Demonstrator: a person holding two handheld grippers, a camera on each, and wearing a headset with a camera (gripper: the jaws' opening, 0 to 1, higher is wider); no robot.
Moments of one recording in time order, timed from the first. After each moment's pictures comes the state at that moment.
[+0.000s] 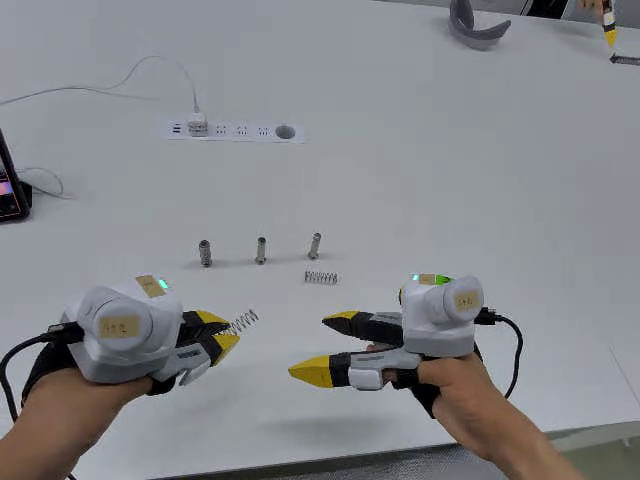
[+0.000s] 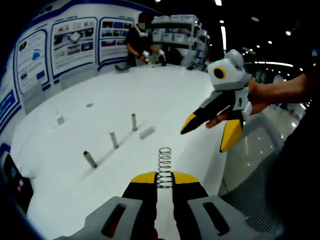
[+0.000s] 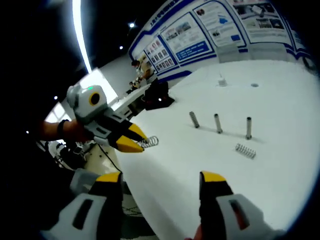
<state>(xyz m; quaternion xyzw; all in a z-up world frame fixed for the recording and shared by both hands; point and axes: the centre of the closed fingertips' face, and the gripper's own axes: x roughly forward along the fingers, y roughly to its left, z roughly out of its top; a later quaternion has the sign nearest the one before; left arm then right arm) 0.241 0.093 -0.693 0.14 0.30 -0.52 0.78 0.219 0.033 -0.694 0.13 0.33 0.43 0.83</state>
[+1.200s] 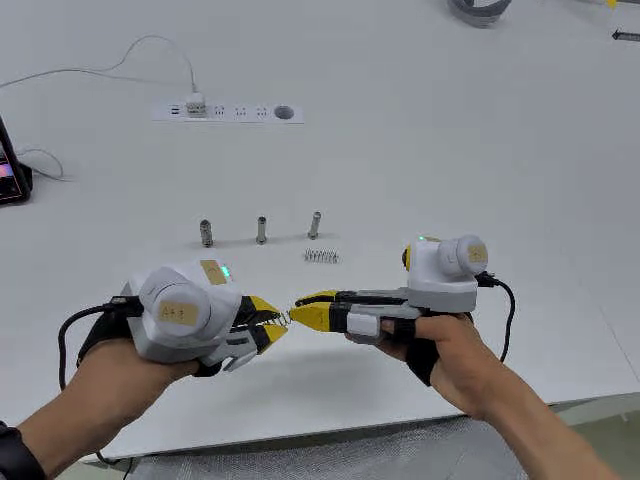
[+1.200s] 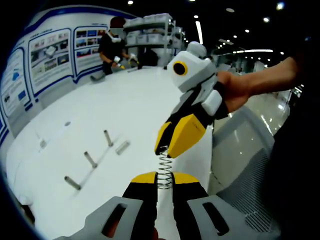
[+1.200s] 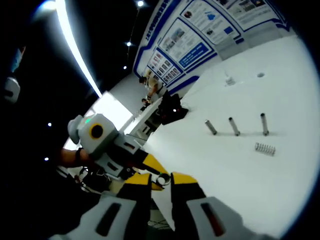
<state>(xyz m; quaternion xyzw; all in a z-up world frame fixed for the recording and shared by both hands) 0.213 0.051 -0.683 0.17 0.27 -0.59 0.74 0.221 0.047 -0.659 0.25 0.31 0.47 0.79</state>
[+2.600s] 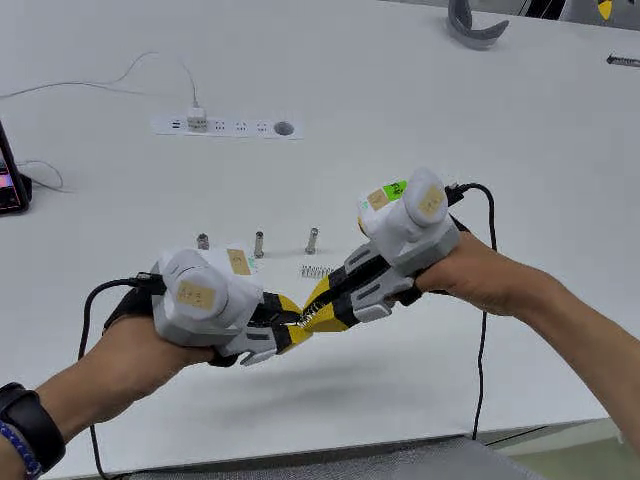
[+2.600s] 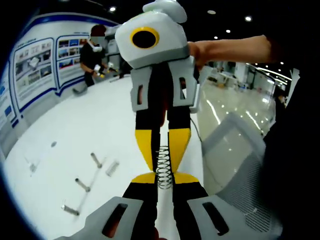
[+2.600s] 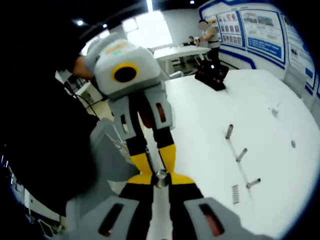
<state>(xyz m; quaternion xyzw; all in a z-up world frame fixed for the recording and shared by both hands) 0.209 0.018 -0.661 0.17 0.23 -0.66 0.69 0.209 0.041 -0.652 -0.18 0.36 0.64 0.66</state>
